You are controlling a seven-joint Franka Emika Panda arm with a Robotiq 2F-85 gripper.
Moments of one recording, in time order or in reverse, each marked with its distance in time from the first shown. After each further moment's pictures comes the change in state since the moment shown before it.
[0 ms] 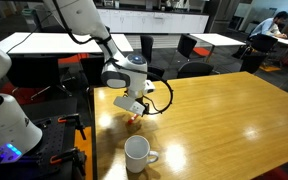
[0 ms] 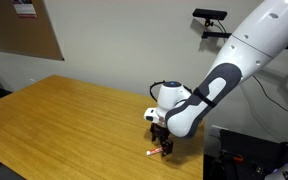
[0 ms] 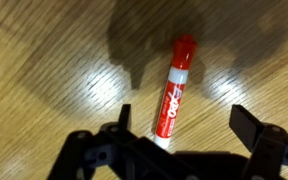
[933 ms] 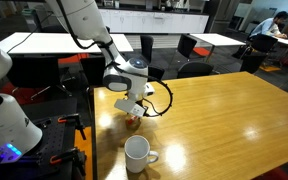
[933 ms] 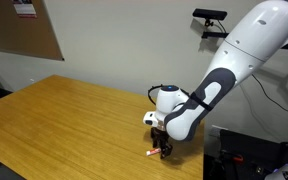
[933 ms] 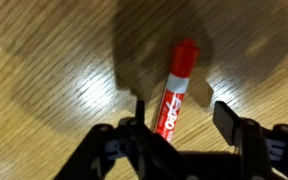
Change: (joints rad) arm -0.027 0.050 0.028 0.020 -0.033 0.000 0.000
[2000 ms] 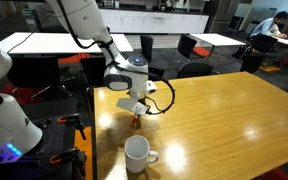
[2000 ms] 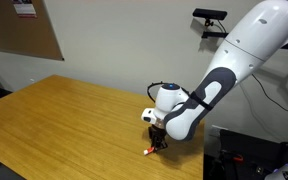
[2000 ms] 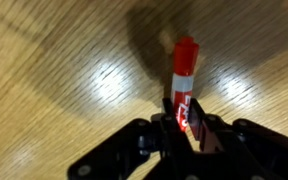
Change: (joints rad) arm 0.000 -0.002 0.002 0.008 -0.011 0.072 0.021
